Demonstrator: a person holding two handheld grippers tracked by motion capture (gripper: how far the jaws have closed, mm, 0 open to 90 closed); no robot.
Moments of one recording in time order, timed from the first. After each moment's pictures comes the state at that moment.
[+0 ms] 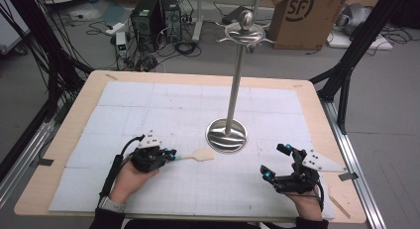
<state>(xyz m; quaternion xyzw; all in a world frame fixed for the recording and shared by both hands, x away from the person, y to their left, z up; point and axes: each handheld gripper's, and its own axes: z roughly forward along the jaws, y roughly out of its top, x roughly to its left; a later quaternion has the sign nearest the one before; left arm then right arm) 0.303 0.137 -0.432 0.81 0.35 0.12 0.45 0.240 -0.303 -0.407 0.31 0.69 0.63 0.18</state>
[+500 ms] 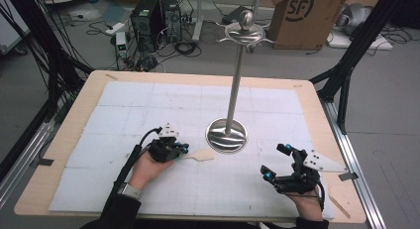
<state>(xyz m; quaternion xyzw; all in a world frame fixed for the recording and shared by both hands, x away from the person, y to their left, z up) 0.337 0.103 -0.445 0.82 0.36 0.10 0.42 0.239 -0.303 -0.405 0.31 0.69 0.63 0.18</state>
